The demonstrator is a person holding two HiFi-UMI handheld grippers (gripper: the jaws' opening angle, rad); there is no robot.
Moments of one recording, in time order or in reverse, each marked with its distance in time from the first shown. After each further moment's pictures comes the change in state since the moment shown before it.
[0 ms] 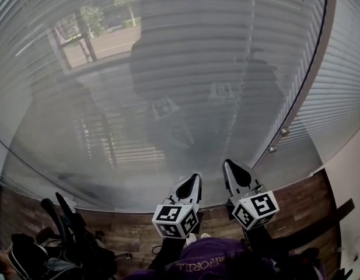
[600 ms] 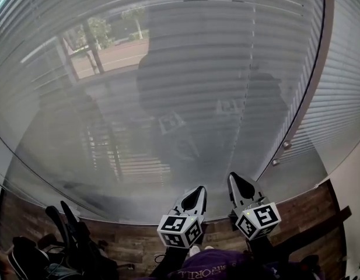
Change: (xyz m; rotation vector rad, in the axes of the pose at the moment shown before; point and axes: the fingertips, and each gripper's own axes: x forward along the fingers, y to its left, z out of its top) left arm 0.004 -0.004 -0.008 0.019 0.017 -0.015; right arm -0.004 -0.009 -0.009 0.018 -0.004 -0.016
